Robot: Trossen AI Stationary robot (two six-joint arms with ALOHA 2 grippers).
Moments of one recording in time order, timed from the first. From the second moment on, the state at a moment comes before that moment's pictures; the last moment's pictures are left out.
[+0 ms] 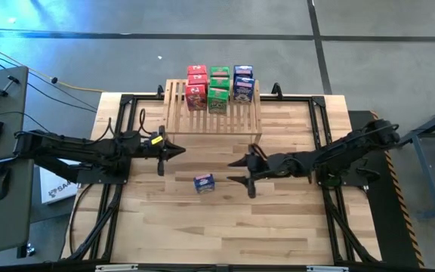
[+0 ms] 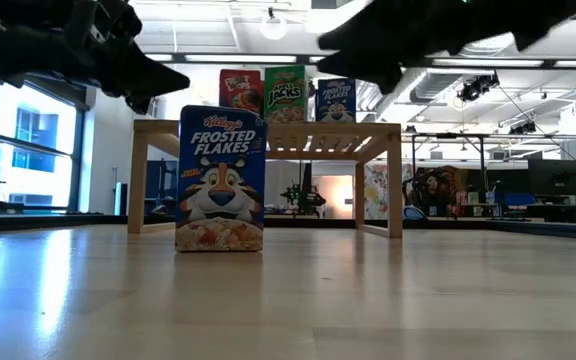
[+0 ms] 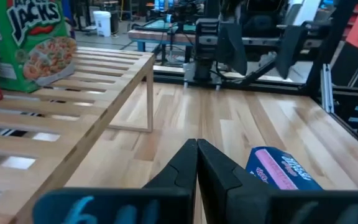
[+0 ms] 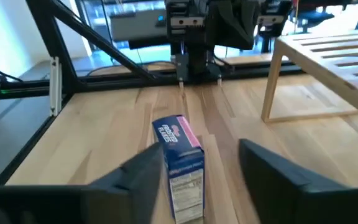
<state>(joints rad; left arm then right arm) 0.08 0.78 0.23 0.42 -0.01 -0.05 0.23 1.44 0.68 0.54 0.24 0.12</state>
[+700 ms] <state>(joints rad) 0.22 0.65 0.08 0.54 0.09 -0.03 0.20 1.61 1.17 0.06 0.16 0.05</state>
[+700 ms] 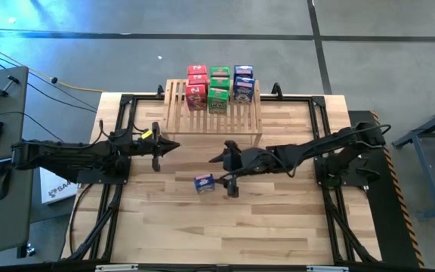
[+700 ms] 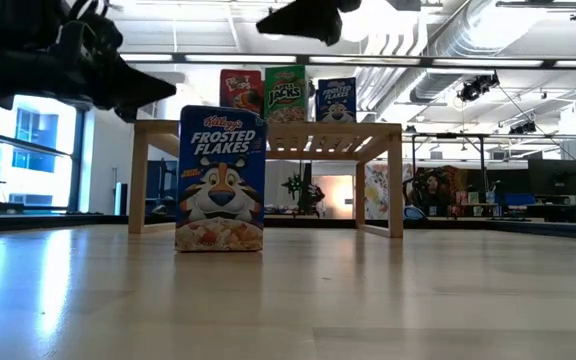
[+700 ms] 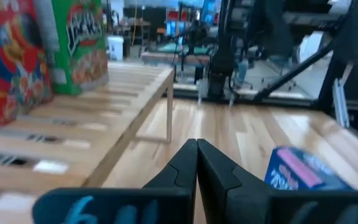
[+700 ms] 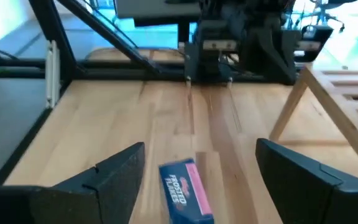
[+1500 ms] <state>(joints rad) 0.22 0.63 0.08 0.47 0.08 -0.01 0.17 1.92 1.42 -0.18 0.09 0.04</state>
